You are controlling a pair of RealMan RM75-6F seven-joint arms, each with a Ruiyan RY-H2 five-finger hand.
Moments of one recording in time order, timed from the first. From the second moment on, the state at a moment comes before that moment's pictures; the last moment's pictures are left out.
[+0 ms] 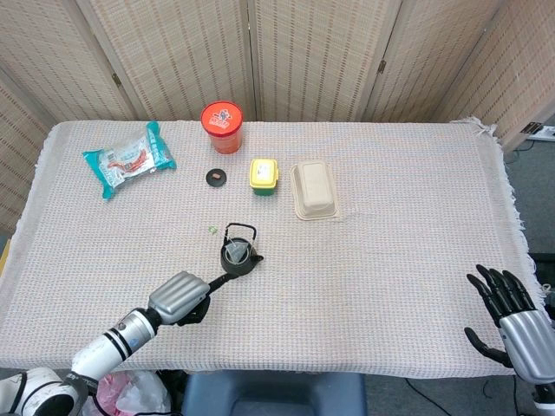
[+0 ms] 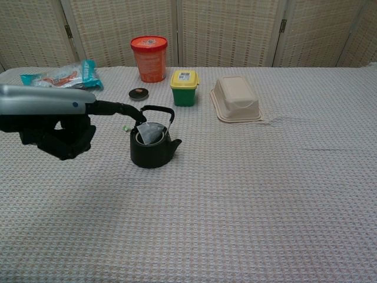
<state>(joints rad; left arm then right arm) -0.80 -1.12 -0.02 -2.02 1.19 0.80 0.23 -0.02 -1.03 -0.06 -1.58 -1.78 1.65 0.11</state>
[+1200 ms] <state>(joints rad) -1.10 -1.33 -0.02 -1.72 0.61 0.71 0.44 -0.02 -1.04 -0.05 -1.58 -1.74 1.65 0.12</state>
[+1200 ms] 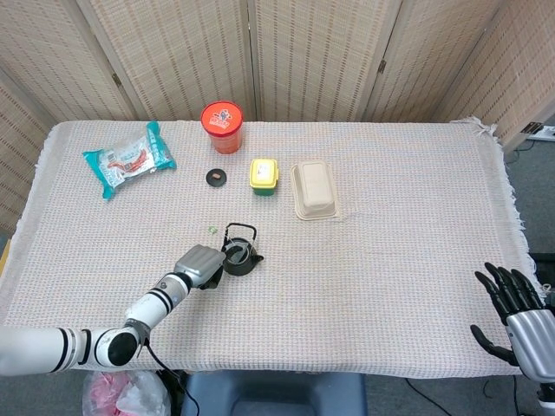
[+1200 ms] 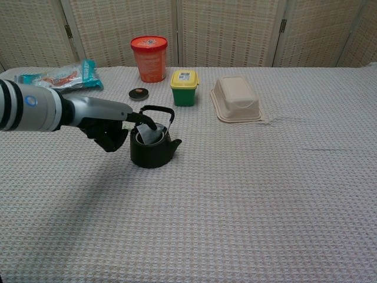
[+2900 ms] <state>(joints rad) -0.84 -0.96 -0.04 -2.05 1.10 1.01 0.18 -0.03 -1.03 -0.06 -1.56 -1.76 1.67 0.13</state>
